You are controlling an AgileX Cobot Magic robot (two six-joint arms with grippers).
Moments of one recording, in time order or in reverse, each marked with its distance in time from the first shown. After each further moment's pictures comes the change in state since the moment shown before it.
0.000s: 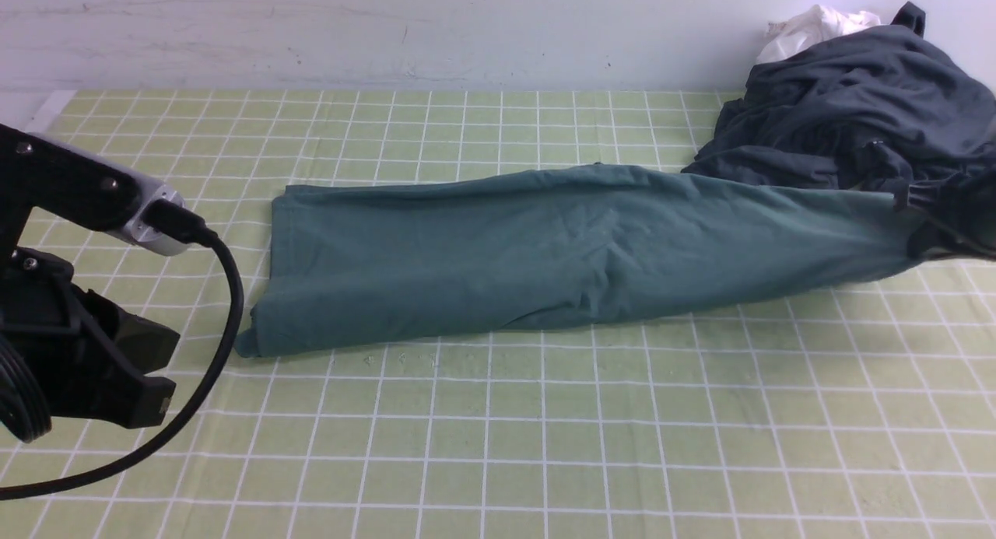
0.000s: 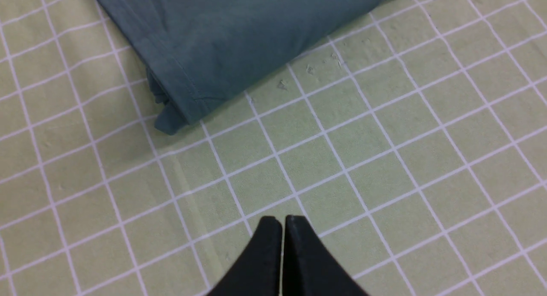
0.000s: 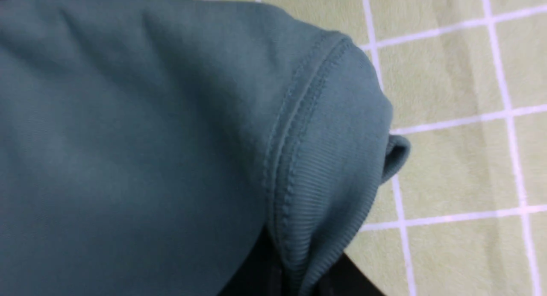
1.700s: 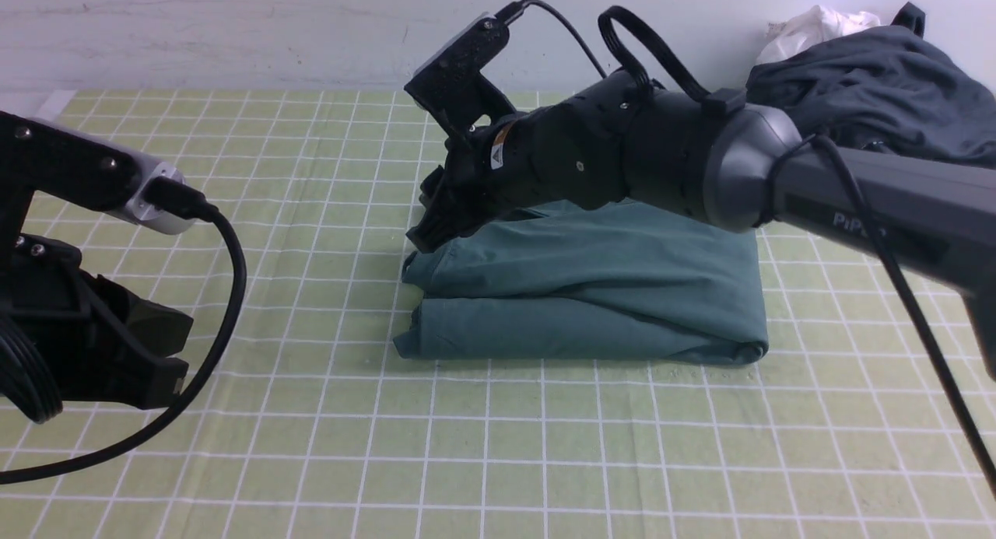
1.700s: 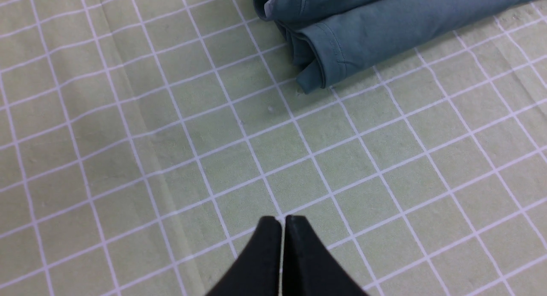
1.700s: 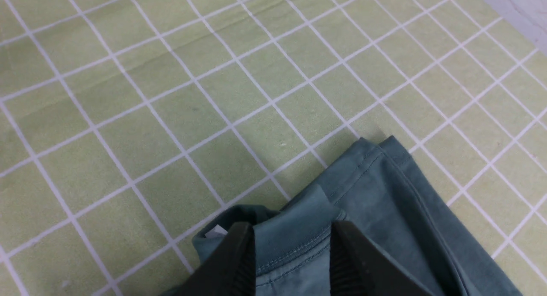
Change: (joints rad) right arm 0.911 0.169 -0.356 -0.367 -0.238 0.031; left arm 0.000 0.007 0.000 -0.056 -0.033 0.000
